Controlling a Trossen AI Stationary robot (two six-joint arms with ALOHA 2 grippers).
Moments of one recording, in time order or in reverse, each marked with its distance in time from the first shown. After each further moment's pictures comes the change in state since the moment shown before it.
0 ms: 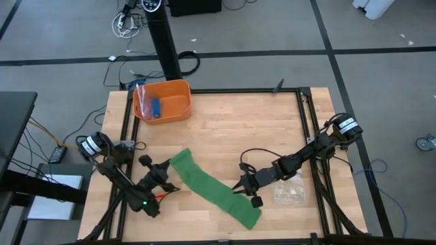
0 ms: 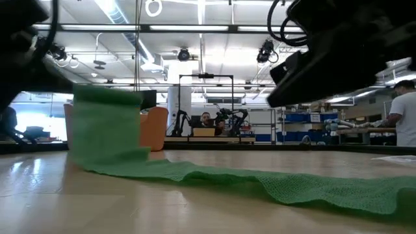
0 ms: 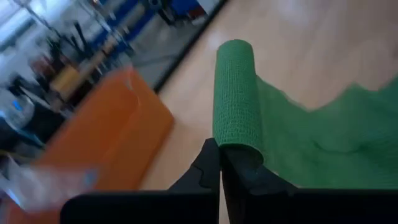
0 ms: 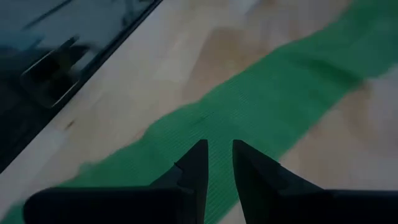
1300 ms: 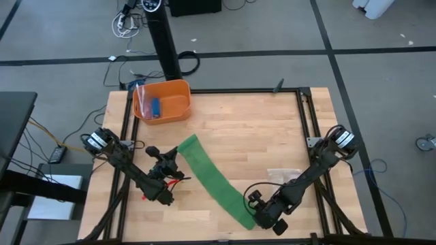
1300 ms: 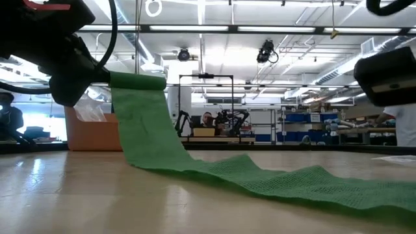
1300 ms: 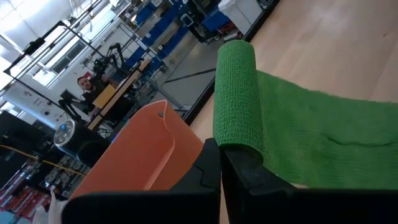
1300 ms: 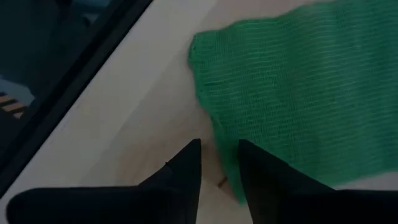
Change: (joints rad) left arm 0.198 0.000 0.021 -0.032 -0.189 0.077; right arm 0.280 0.156 0.377 -0.809 -0.097 0.005
